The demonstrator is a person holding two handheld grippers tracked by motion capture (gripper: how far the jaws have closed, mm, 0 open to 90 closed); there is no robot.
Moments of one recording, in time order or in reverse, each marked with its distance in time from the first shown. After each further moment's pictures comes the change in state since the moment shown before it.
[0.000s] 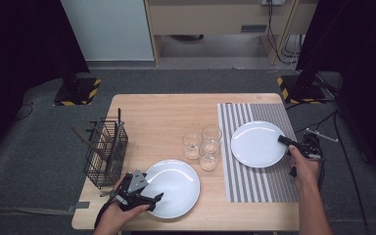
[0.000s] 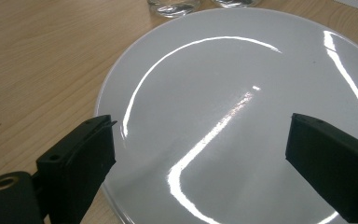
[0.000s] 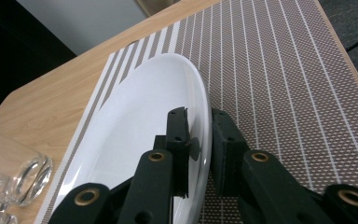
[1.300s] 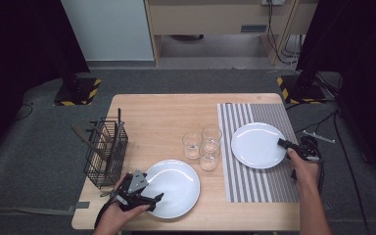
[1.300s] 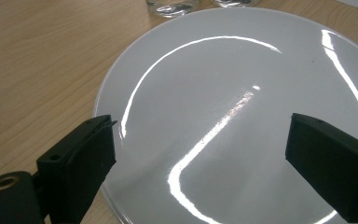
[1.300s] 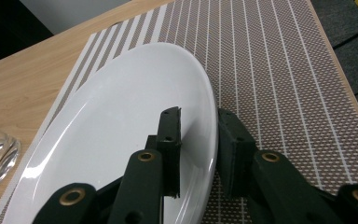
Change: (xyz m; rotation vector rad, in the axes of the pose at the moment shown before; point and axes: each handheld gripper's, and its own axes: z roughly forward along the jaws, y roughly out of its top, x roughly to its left) left arm -0.001 0.000 0.000 0.003 -0.002 0.007; right arm -0.003 -0.008 0.002 0.033 -0.061 -0.082
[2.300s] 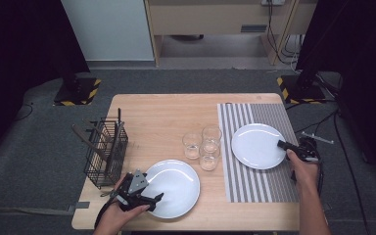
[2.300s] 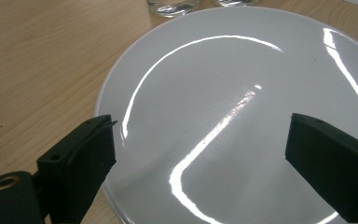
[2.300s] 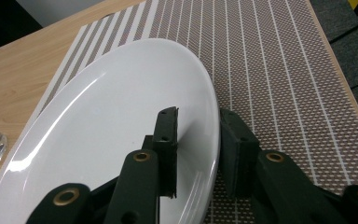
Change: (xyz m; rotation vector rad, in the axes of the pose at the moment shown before) left arm 0.000 0.000 0.000 0.002 0.006 0.008; right arm 0.000 -0.004 0.002 0.009 -0.028 -0.008
